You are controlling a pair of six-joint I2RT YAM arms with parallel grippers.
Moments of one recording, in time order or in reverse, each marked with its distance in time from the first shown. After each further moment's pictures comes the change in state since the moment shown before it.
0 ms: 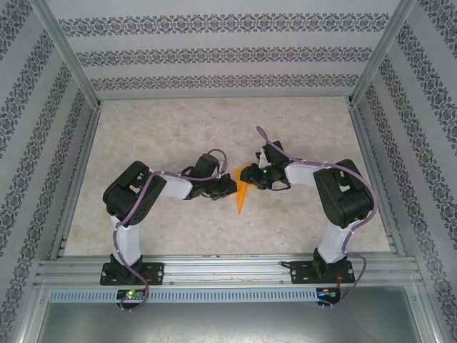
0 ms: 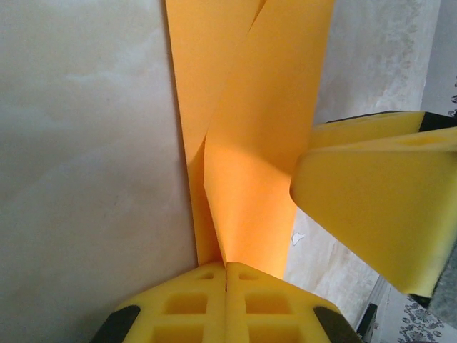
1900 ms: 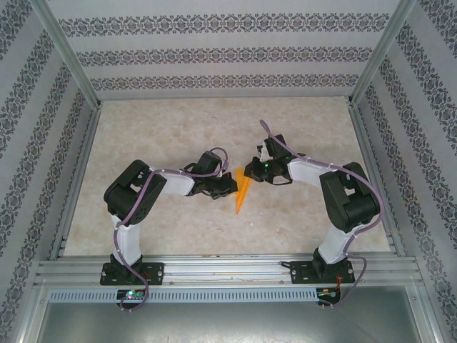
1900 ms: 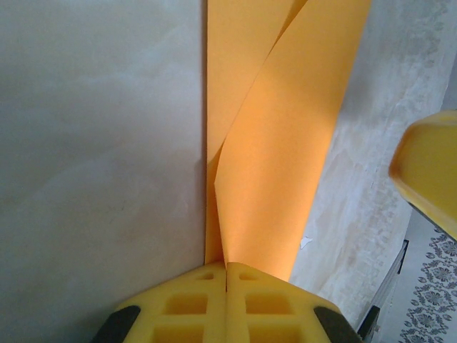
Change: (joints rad) left arm 0.000 0.013 0.064 -0.124 -0.004 0.000; right arm -0.013 -0.047 0.059 -0.070 0.004 0.000
